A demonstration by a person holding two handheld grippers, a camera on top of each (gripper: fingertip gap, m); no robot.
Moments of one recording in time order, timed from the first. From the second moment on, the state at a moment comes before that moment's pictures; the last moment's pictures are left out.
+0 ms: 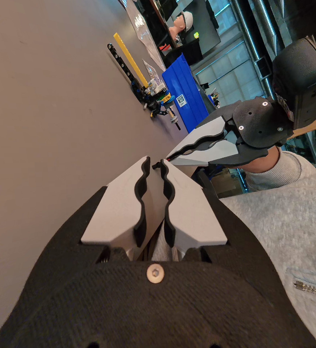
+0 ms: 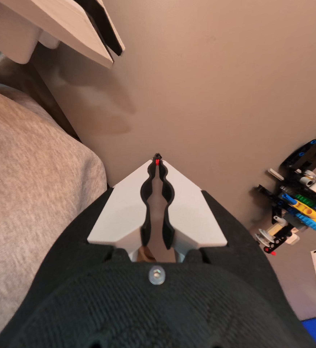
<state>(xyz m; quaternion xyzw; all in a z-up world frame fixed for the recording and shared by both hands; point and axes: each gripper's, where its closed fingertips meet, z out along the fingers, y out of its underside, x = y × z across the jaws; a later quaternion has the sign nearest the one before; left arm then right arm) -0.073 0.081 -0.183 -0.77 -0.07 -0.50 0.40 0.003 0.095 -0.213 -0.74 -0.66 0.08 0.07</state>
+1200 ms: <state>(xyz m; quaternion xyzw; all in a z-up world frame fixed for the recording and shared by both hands) 0.039 0.059 -0.122 -0.64 0.17 -0.61 0.45 0.039 0.066 -0.116 -0.52 -0.47 0.65 0.31</state>
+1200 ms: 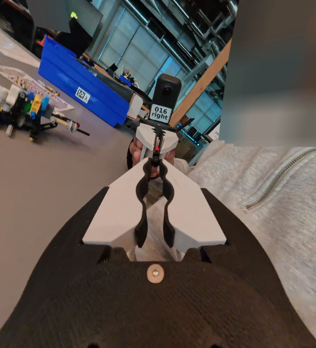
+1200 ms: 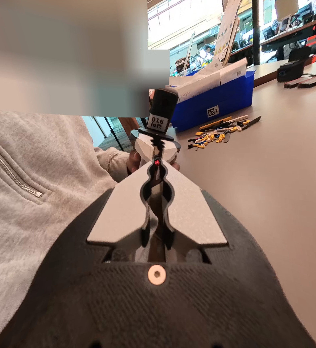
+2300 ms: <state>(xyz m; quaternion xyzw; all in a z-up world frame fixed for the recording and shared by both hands) 0.041 0.062 -0.120 -0.63 0.23 -0.57 0.47 0.042 0.066 -0.120 -0.50 -0.48 0.63 0.34</state>
